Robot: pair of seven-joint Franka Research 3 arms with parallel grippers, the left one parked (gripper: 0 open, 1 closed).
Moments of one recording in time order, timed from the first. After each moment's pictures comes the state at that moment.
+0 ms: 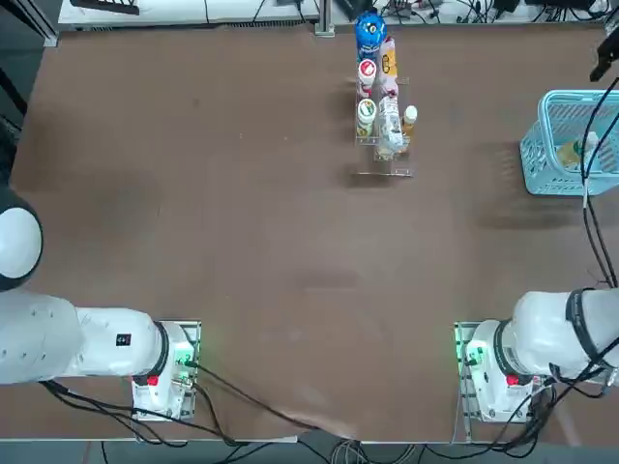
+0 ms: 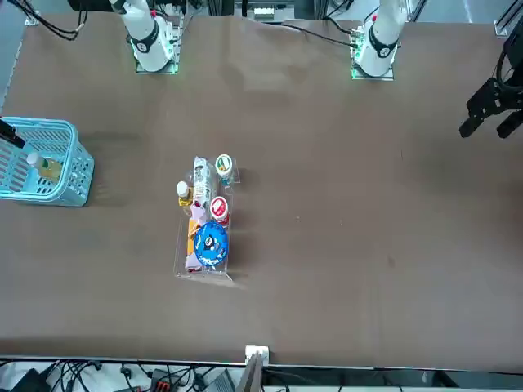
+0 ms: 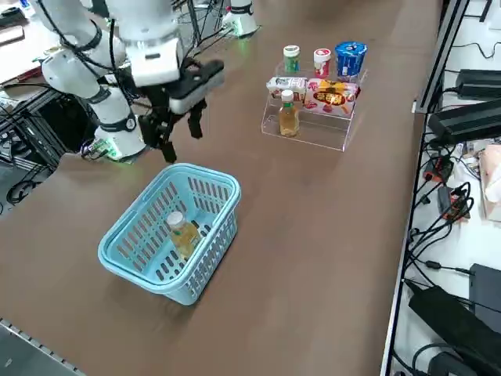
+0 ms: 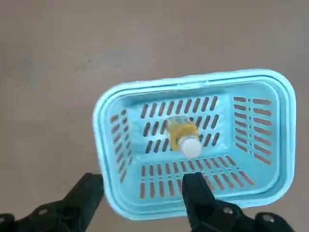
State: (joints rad) arm -0.32 0.05 -0.12 -1.84 -0.05 1.88 -0.27
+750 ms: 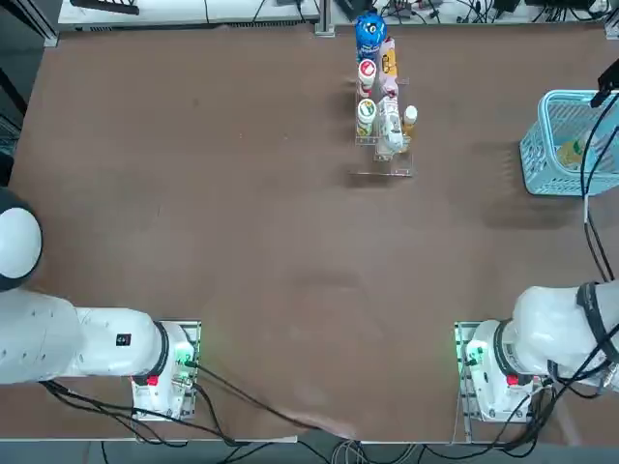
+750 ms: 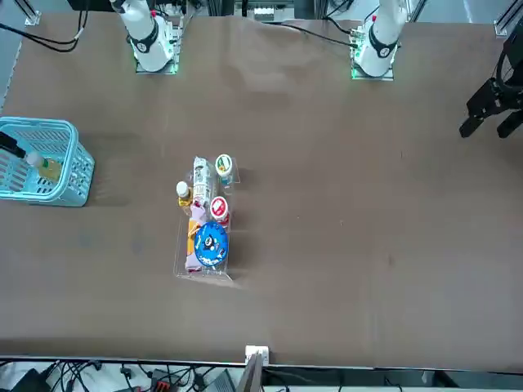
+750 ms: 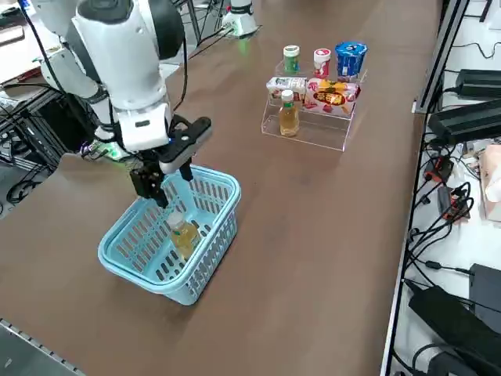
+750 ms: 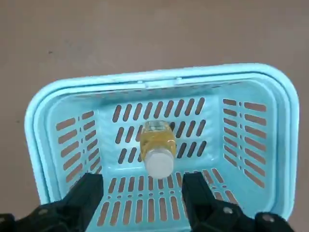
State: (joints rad) arm -0.41 0.14 -0.12 -1.91 -0.04 2.04 -0.38
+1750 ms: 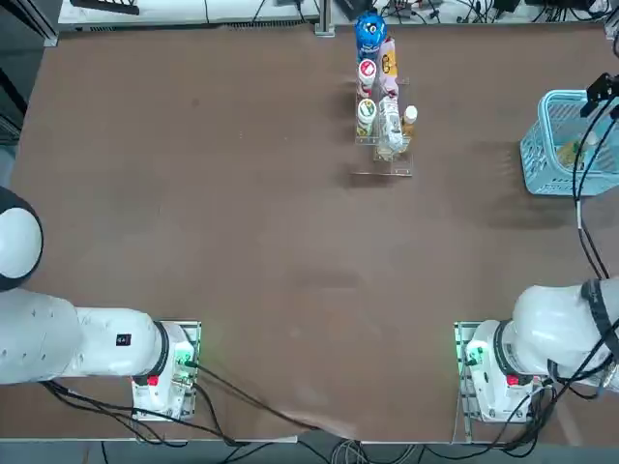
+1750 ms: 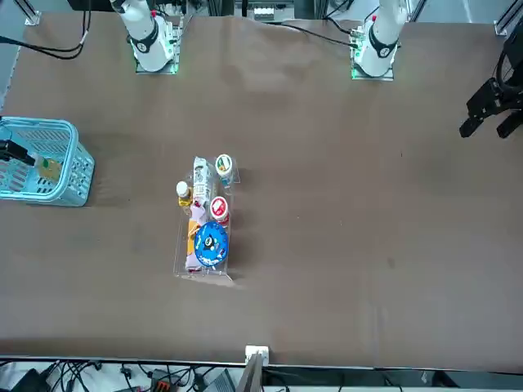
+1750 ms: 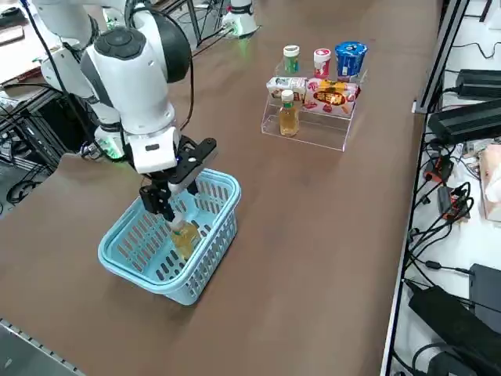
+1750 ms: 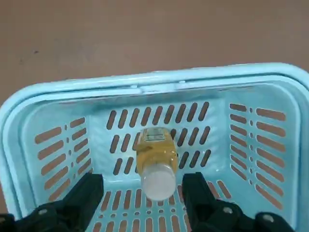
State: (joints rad) arm -0.41 0.19 -0.12 -1.96 -0.04 2.14 -0.38
